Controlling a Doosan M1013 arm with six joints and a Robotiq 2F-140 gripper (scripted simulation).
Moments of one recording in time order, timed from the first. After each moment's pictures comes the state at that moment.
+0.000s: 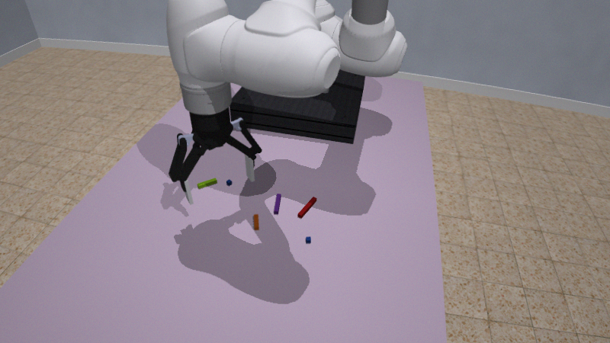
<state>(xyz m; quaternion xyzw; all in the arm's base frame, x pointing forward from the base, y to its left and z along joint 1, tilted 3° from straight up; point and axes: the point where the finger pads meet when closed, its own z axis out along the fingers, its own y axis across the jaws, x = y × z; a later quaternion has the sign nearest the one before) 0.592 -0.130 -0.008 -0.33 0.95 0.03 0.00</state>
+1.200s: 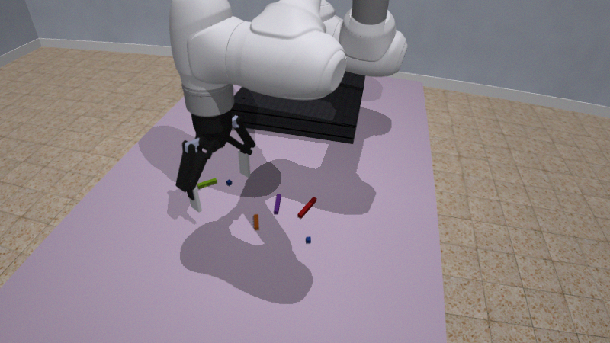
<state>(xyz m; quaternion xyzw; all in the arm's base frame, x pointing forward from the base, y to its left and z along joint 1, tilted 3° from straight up) 0.597 -0.127 -0.008 -0.49 0.87 0.02 0.00</state>
